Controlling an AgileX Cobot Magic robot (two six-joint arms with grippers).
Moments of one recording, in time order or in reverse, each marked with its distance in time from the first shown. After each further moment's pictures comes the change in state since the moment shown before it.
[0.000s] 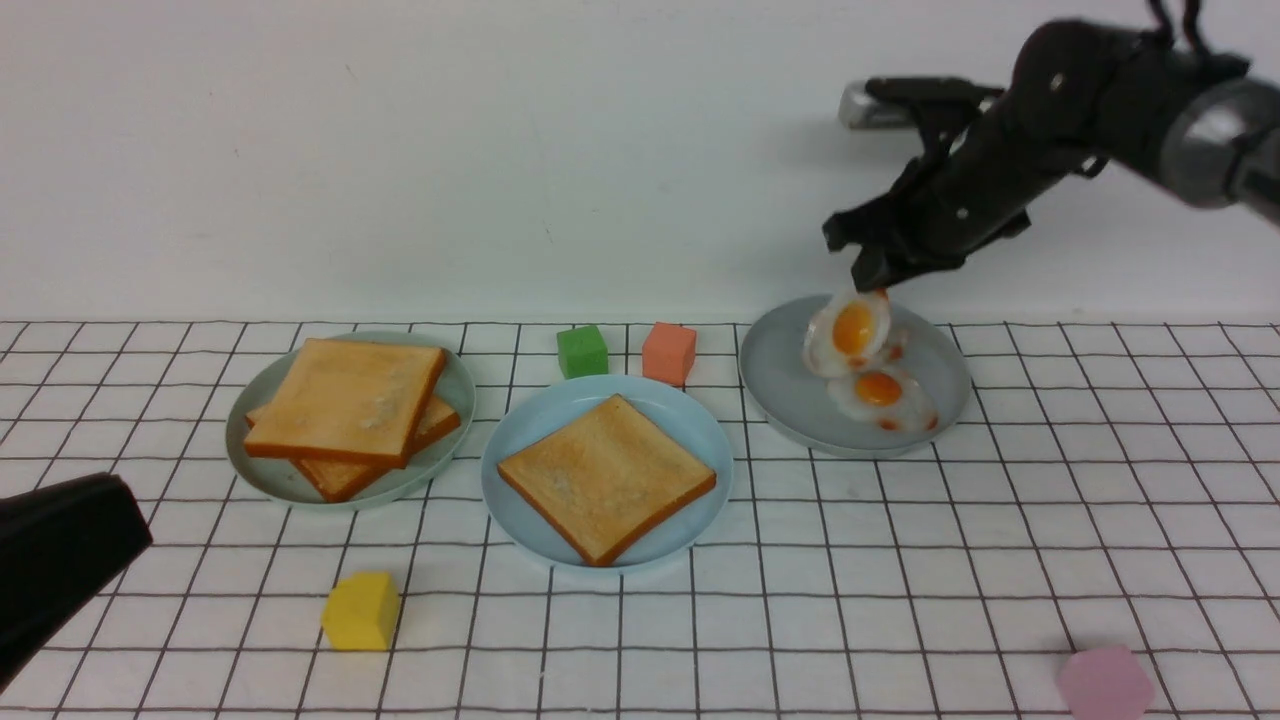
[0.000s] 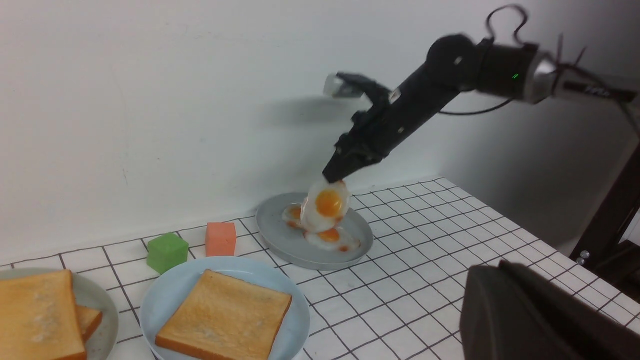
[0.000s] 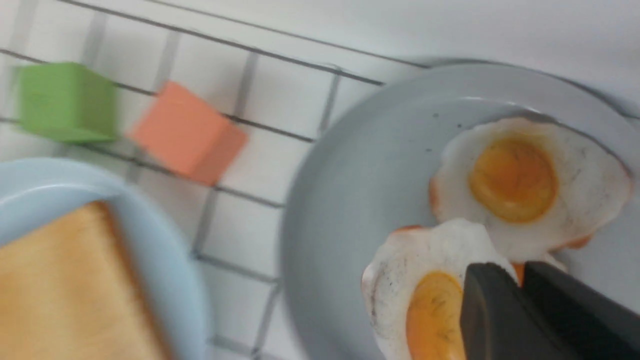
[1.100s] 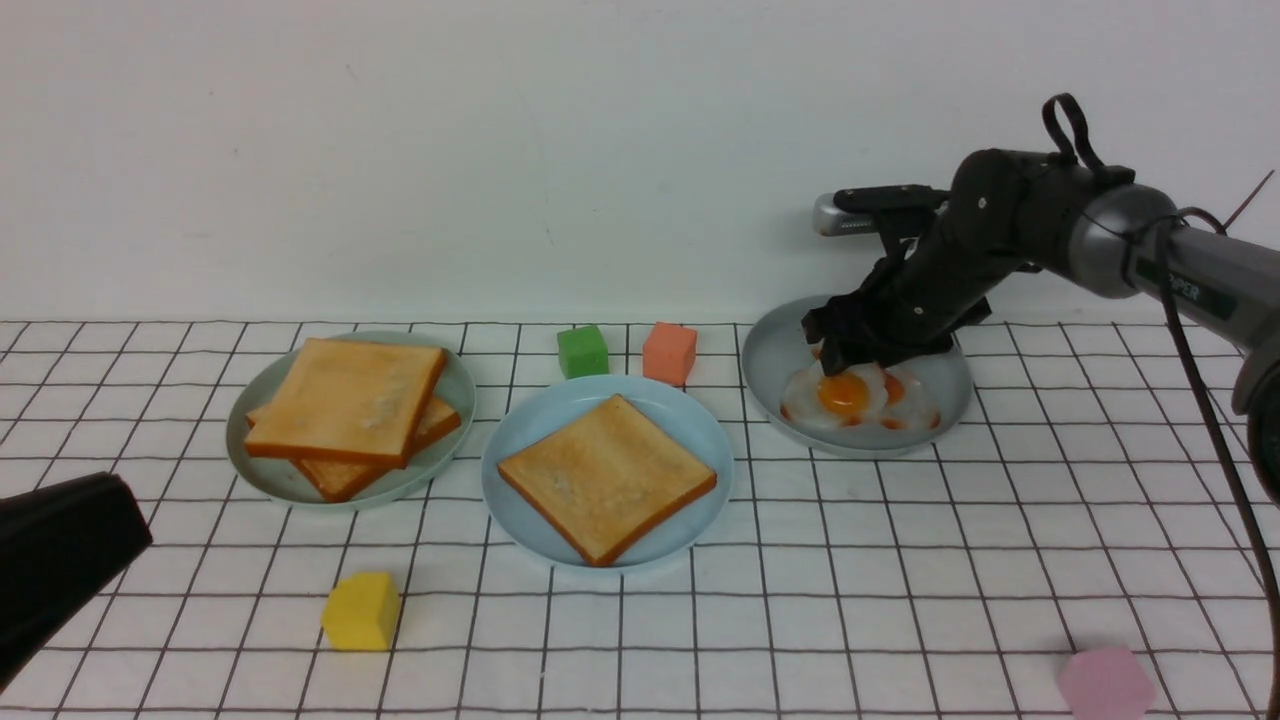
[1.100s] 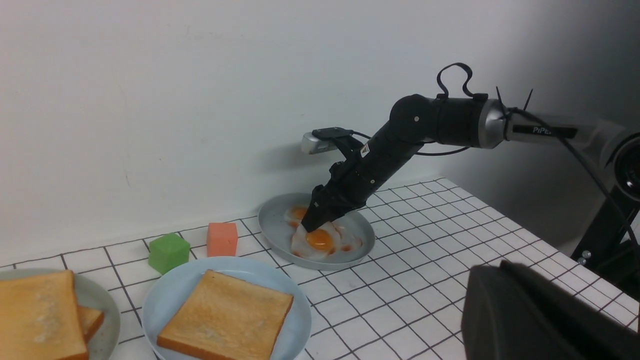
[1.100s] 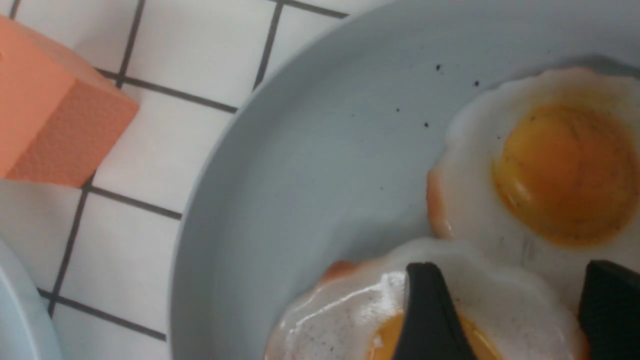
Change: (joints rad) right arm 0.002 0.215 0.006 -0.074 -0.152 0.029; left arm 0.000 0.000 0.000 0.003 0.000 0.000
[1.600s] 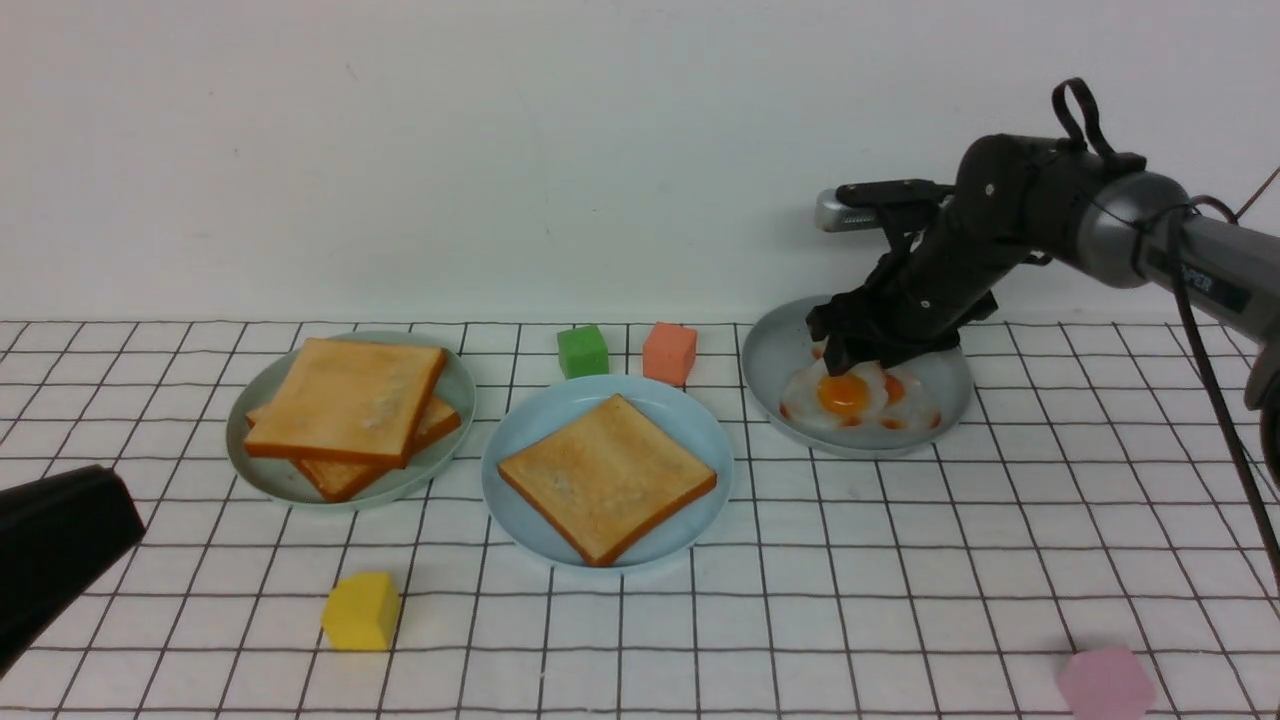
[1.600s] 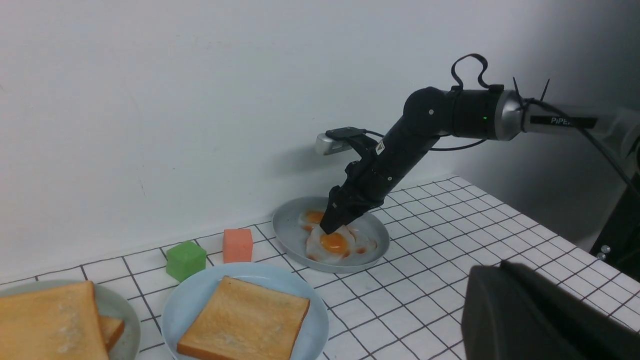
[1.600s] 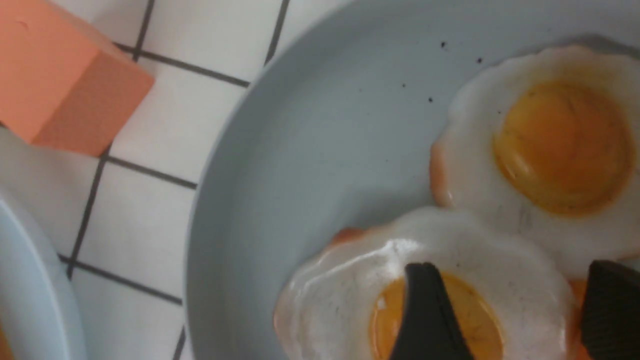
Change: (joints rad) right arm 0.000 -0.019 0.001 -0.001 0.038 -0.008; left arm 0.000 0.000 0.000 0.041 -0.002 0.004
